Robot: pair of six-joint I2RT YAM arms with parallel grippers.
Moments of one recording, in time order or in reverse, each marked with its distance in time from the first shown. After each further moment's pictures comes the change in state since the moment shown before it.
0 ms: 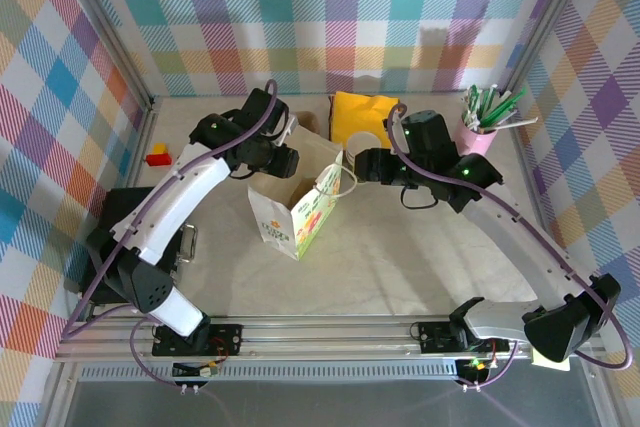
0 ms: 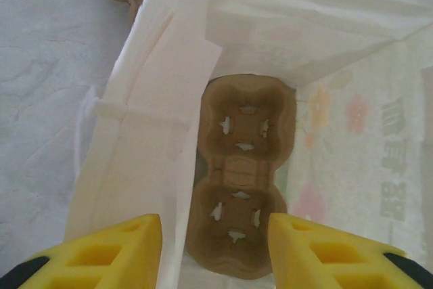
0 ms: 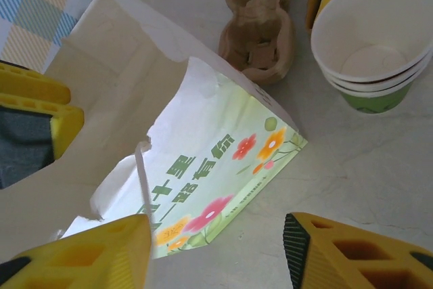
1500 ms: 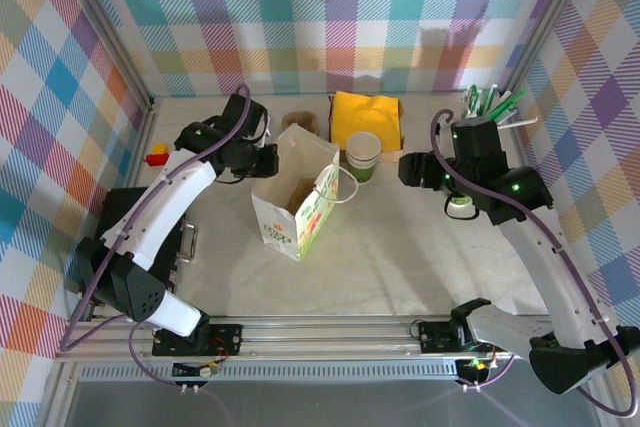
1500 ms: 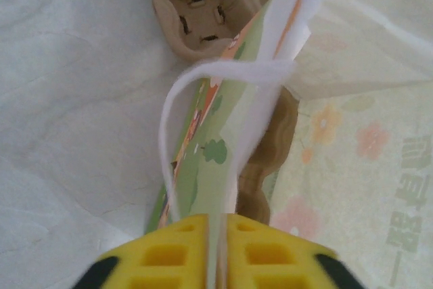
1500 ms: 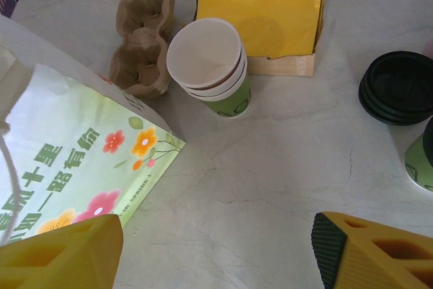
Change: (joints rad) left arm 0.108 -0.080 -0.170 0.088 0.116 -0.227; right arm -0.187 -0.168 0.014 -0.232 0.138 -0.188
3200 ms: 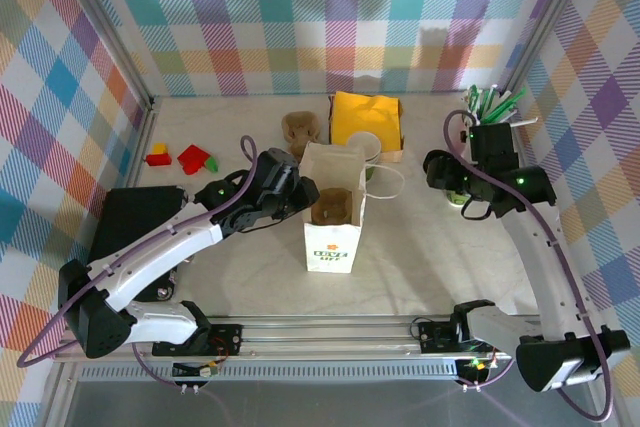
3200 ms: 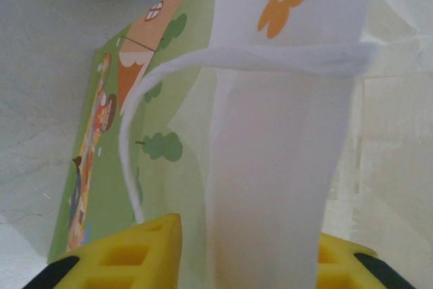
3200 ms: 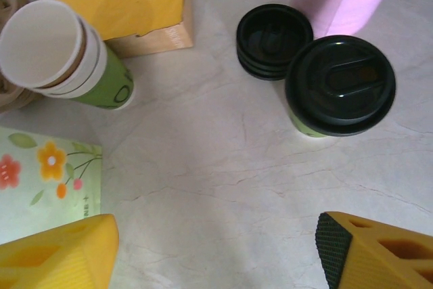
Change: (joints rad) left arm -0.345 -0.222 -0.360 0.392 -0.109 -0.679; right arm -0.214 0.017 -0.080 -0.066 0.102 -0.031
